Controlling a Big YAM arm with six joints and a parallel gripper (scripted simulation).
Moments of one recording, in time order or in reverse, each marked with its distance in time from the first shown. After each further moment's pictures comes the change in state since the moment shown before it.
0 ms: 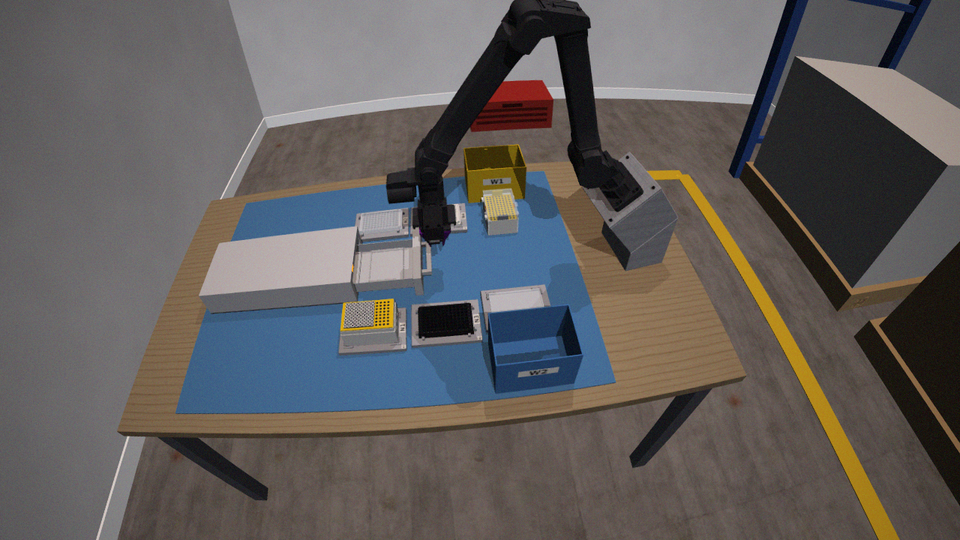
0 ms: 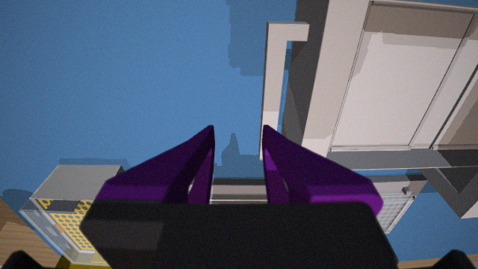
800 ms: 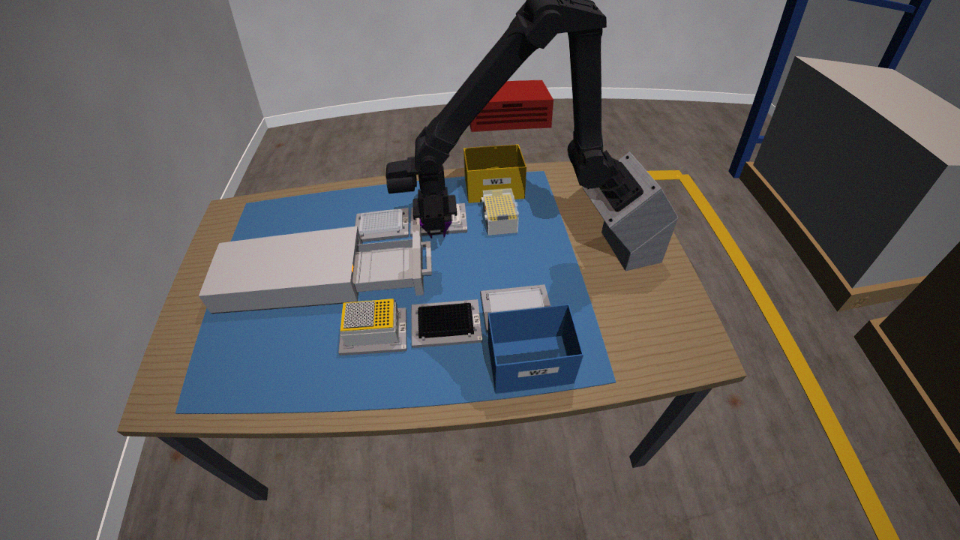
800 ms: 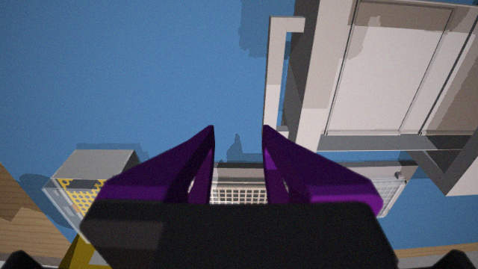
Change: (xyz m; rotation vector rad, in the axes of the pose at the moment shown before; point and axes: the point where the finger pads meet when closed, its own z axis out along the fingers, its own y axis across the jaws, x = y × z) arm 0.000 0.004 -0.029 -0.006 0.000 0.000
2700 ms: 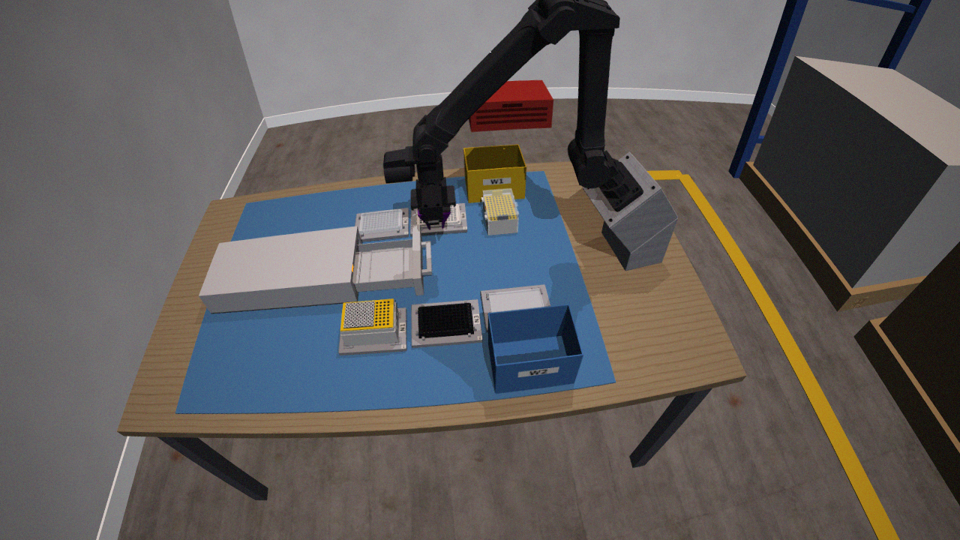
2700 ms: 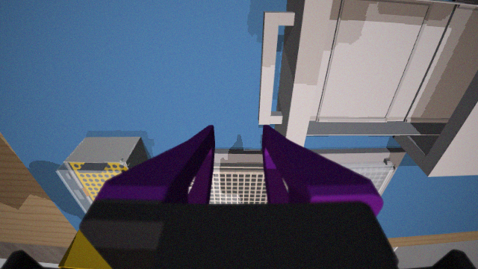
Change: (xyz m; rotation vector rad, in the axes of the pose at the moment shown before) arm 0.000 -0.001 -0.028 0.000 0.000 0.000
